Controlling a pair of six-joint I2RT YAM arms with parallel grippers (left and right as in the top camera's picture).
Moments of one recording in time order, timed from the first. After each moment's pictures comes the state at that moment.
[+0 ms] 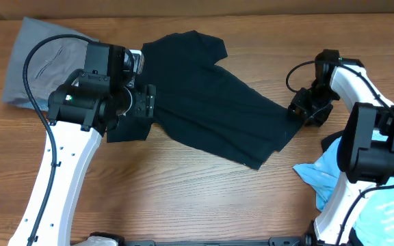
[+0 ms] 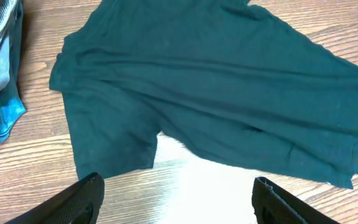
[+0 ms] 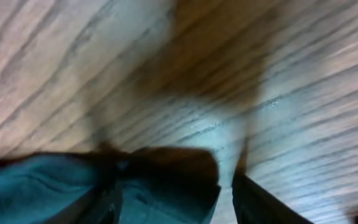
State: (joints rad) left arm -0.20 1.43 1.48 -1.06 0.07 -0.10; right arm -0.12 2.14 1.54 -1.05 -0.13 0.46
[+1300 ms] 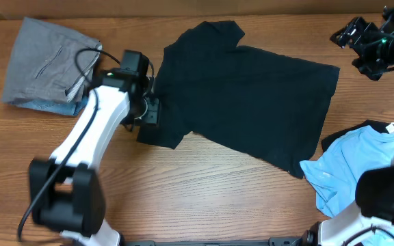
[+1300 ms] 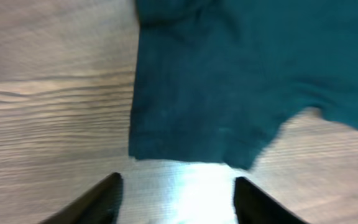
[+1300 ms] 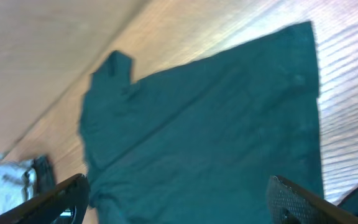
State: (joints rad) left arm -0.20 1.79 1.37 -1.02 0.04 -0.14; right arm -0.29 1.84 2.01 -1.22 -0.42 0.40
